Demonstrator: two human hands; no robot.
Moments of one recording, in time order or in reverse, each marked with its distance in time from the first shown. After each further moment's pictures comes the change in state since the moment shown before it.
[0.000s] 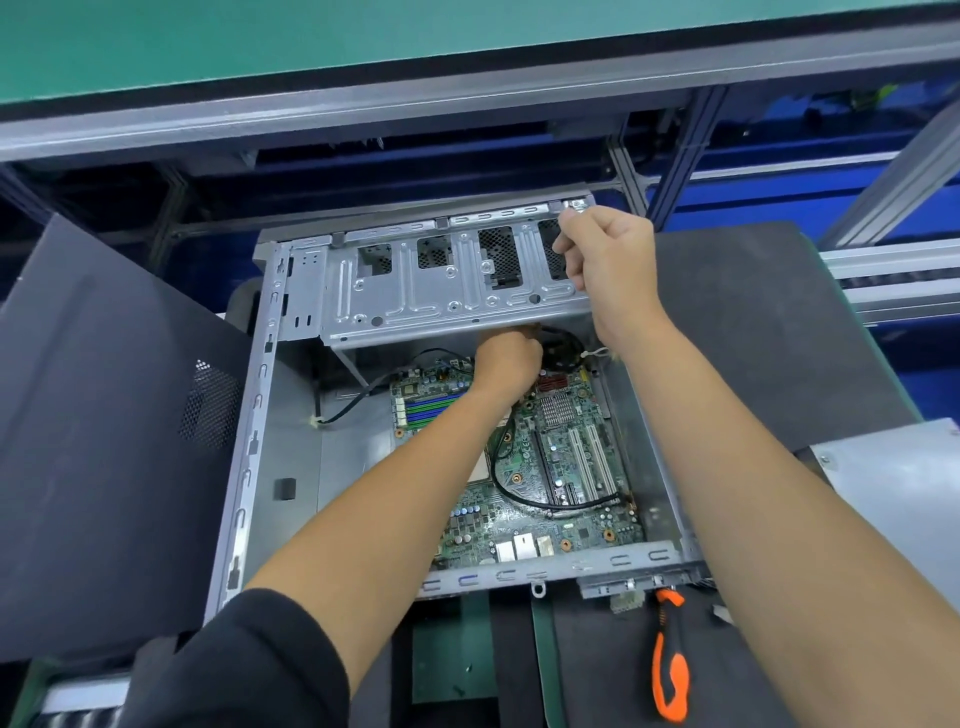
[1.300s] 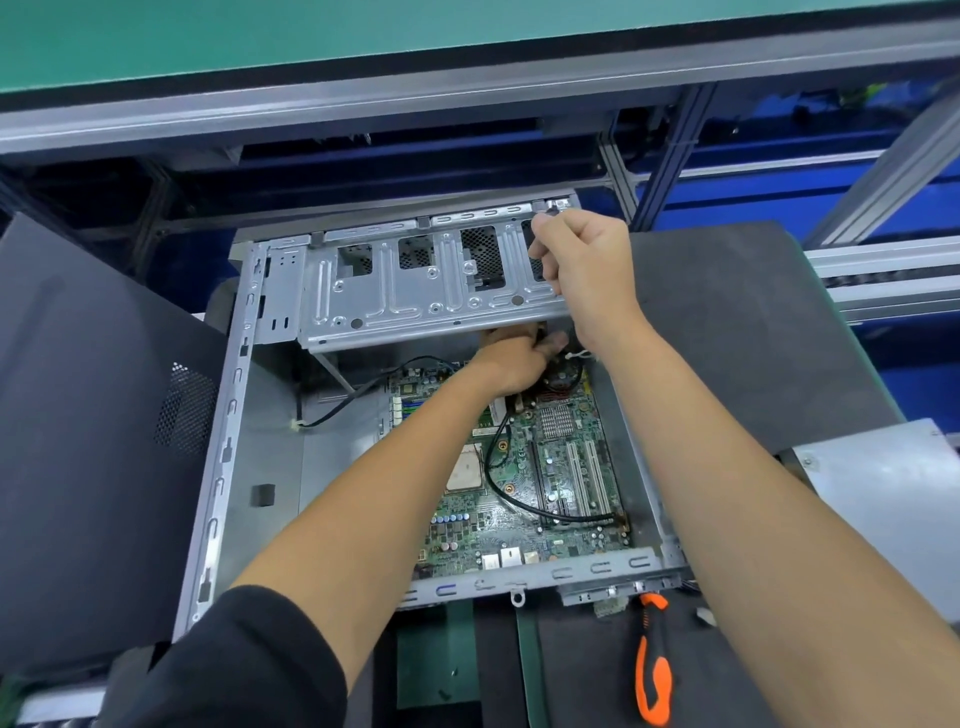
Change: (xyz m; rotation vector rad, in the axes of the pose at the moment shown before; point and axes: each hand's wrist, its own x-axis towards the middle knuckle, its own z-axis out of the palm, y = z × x) left_hand 0.014 0.004 0.005 0.275 -0.302 0.257; right_hand 0.004 0.006 0.000 -0.061 -0.026 -0.047
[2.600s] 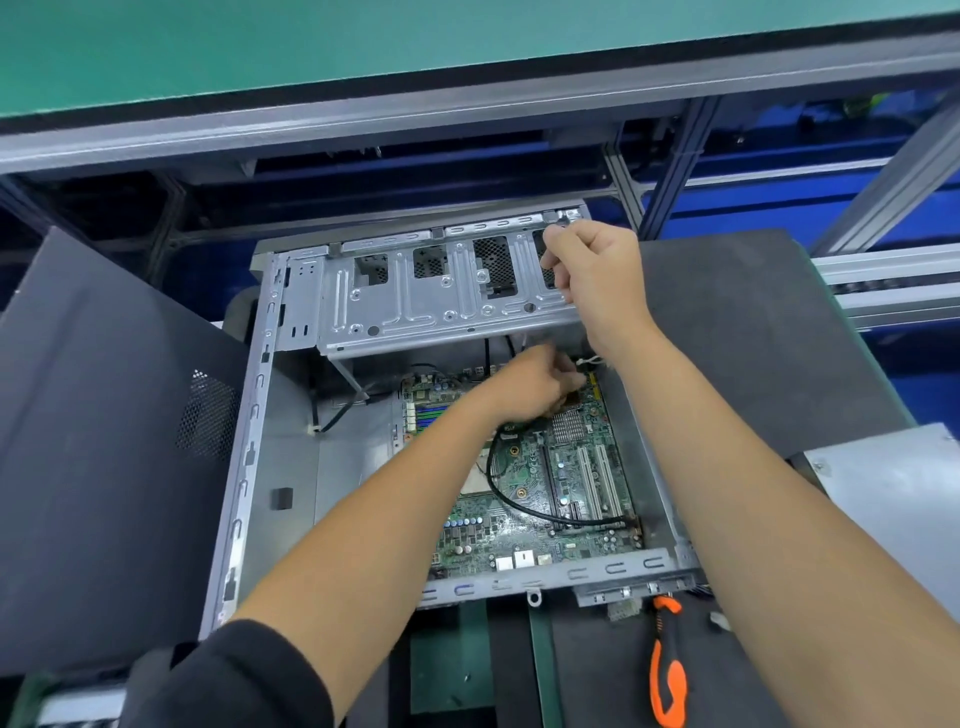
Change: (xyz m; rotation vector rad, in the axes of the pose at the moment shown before) left_hand -0.024 0.002 0.005 -0.327 -0.097 0.108; right_hand 0.003 0.006 0.000 -0.024 -0.013 -0.018
